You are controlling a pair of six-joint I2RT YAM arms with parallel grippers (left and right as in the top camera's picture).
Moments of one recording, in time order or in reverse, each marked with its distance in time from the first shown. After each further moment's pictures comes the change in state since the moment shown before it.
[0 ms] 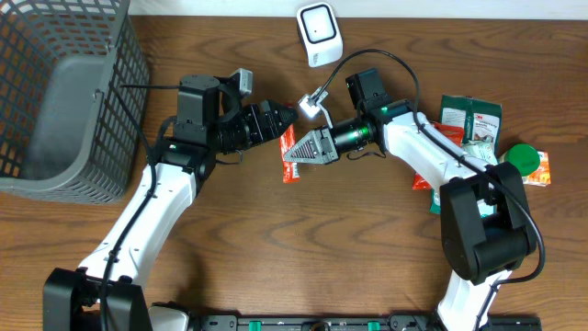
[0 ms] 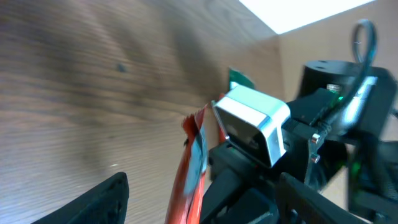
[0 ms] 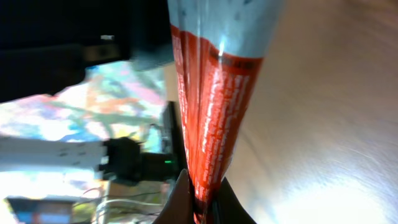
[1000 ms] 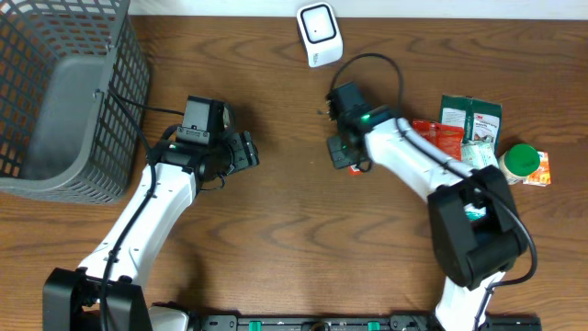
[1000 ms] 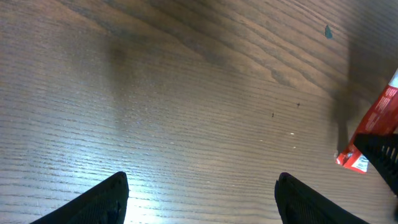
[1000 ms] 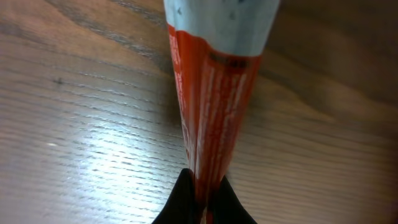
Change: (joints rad) left arm 0.001 0.000 0.002 -0.438 -0.494 0.157; right arm 0.127 0.000 0.000 -0.163 1.394 0.202
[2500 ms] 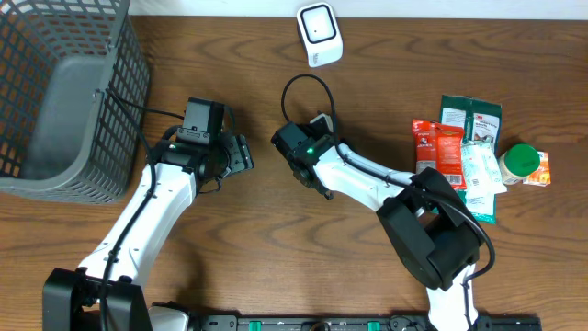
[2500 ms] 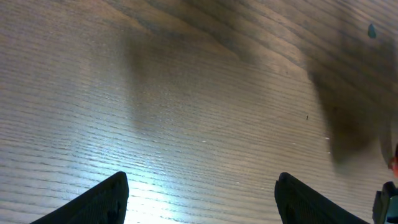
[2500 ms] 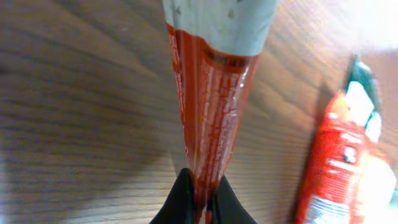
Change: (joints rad) left arm 0.000 0.000 0.000 -0.046 -0.097 0.015; right arm 0.221 0.113 0.001 0.003 0.534 0.069
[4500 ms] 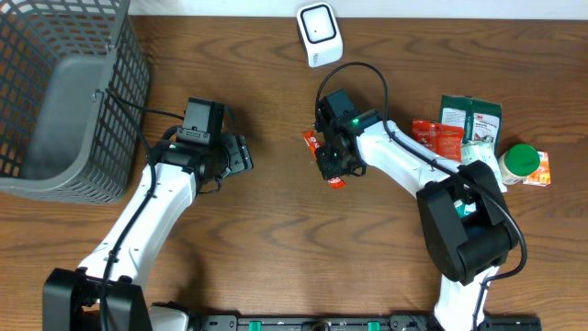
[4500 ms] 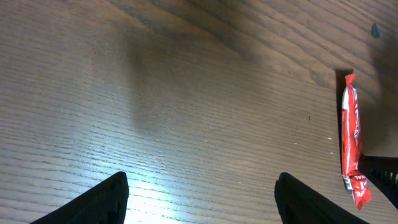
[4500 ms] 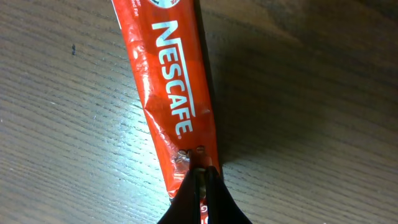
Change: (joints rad) left arm 0.000 0.000 0.000 -0.006 -0.004 0.000; right arm -0.220 -0.071 0.002 -0.032 -0.802 -0.081
